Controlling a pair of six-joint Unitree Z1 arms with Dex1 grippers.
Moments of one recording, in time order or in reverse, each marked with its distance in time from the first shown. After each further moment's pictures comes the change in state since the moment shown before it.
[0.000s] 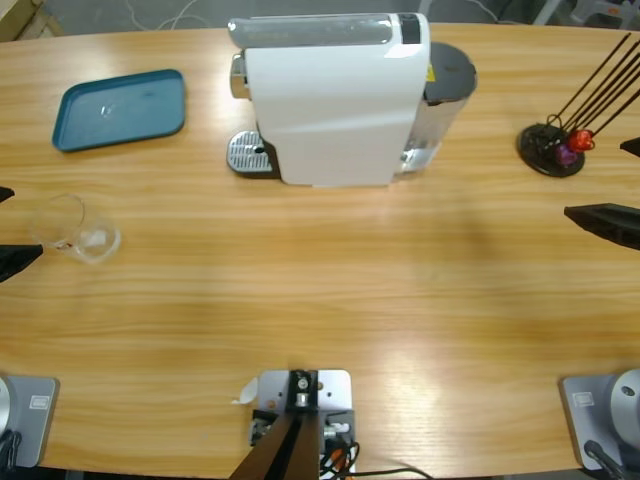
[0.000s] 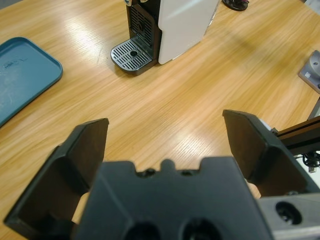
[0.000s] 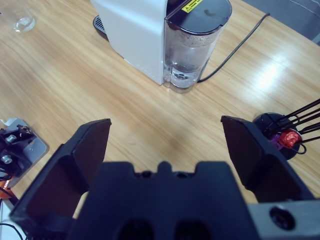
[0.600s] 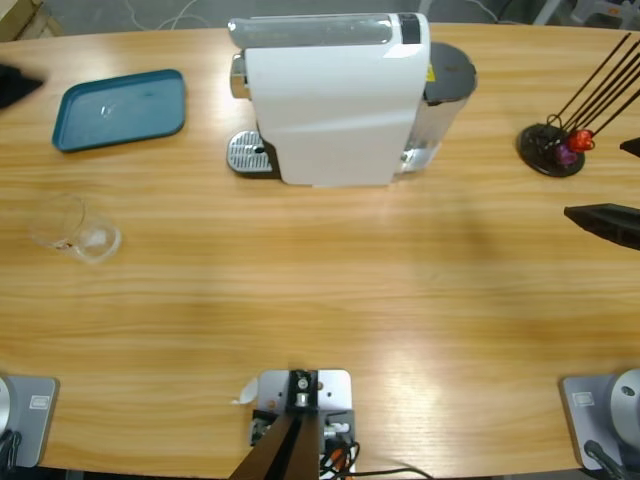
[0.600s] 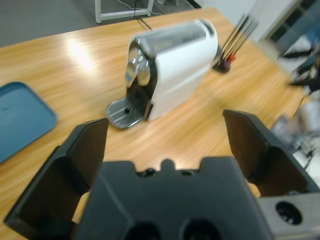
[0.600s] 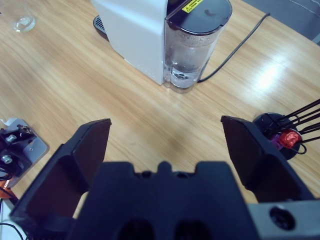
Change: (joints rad) arm 0 0.002 0.277 -0.248 -0.147 0.000 -0.205; arm 1 0.001 0.000 0.000 0.000 0.000 0.000
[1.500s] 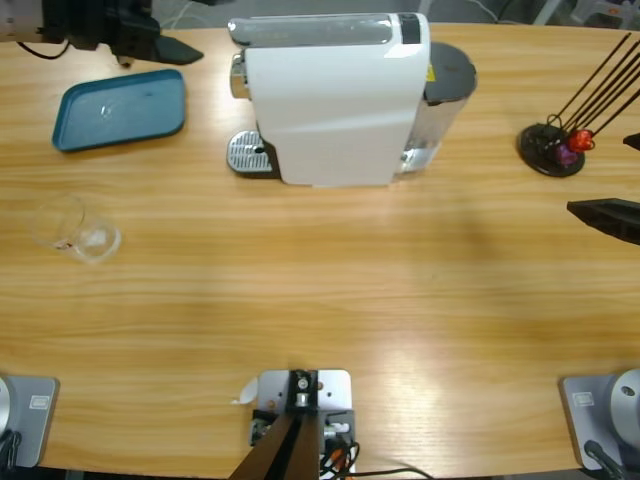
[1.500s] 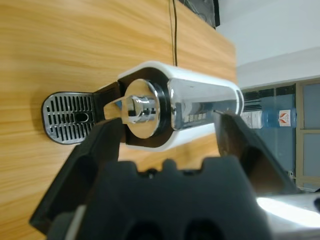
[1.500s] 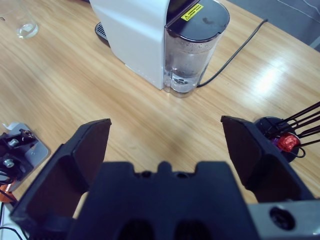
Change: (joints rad) arm 0 0.088 0.533 -0.233 -0.142 -0.105 -0.598; arm 1 0.000 -0.011 0.005 -0.022 0.000 0.002
